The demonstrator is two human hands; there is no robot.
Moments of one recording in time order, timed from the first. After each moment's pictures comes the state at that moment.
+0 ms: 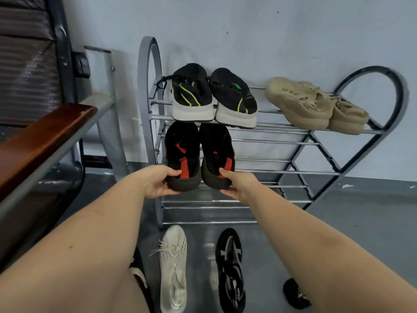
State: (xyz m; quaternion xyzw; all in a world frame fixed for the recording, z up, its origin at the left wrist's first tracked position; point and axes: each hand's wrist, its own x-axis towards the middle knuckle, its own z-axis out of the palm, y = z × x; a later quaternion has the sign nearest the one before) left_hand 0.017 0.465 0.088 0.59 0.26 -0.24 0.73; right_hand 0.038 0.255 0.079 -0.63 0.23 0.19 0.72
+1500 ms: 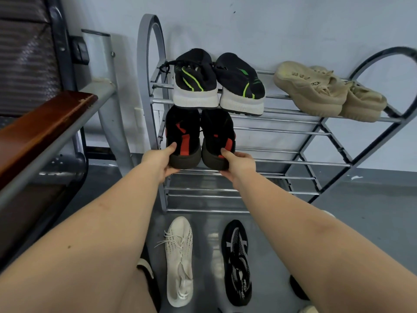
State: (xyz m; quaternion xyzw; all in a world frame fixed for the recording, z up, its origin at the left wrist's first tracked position) left_hand 0.039 0.466 0.078 0.54 0.33 -0.04 0.77; right_hand 0.048 0.285 0.079 -0.59 0.27 0.08 0.76
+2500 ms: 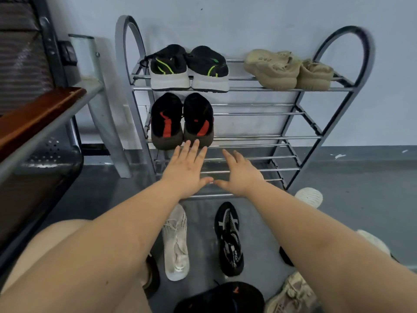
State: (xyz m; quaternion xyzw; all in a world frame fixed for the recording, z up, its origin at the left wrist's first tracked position) left_hand -0.057 0.373 0.071 0.99 -0.14 -0.03 -0.05; right_hand -0.046 0.204 0.063 -0.98 -0.10 0.10 0.12
